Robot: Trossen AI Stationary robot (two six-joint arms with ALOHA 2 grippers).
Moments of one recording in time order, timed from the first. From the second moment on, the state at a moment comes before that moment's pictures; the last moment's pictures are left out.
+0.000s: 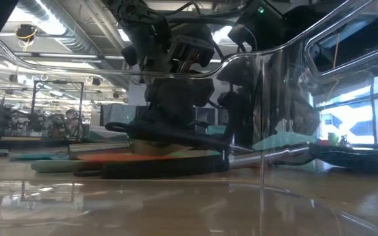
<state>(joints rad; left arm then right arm) 0.02 1.96 1.22 -0.31 0.48 -0.70 0.18 1.82 0.88 0.00 0.10 -0.16</state>
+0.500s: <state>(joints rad) 0.02 1.94 1.22 -0.33 0.37 -0.70 0.20 1.81 0.90 -0.09 0.11 -0.02</state>
